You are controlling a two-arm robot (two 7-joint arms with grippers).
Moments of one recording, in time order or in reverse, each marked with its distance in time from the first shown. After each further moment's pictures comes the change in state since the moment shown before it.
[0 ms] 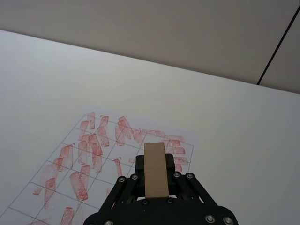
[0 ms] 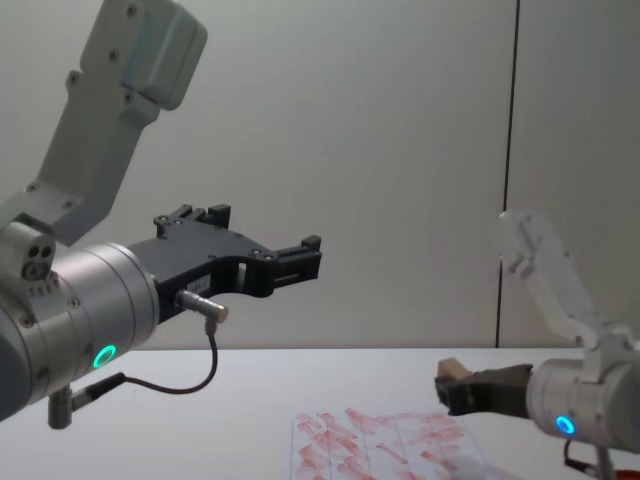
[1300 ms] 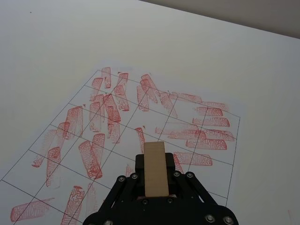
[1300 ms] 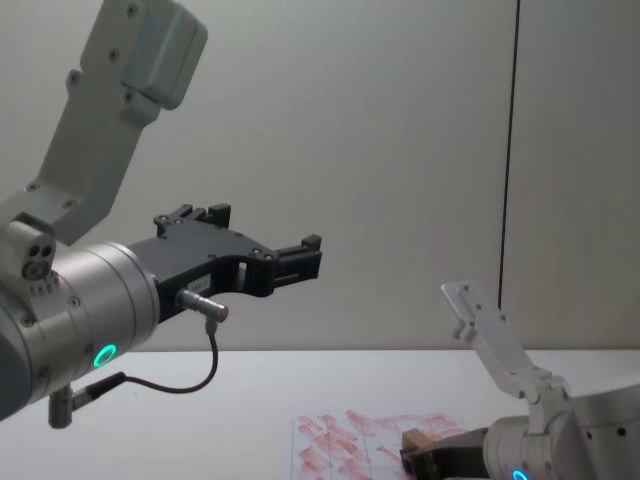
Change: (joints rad) left arm 0.000 0.000 0.000 0.000 0.000 0.000 0.000; right arm 0.314 -0.132 -0.033 0.690 -0.031 -0.191 0.064
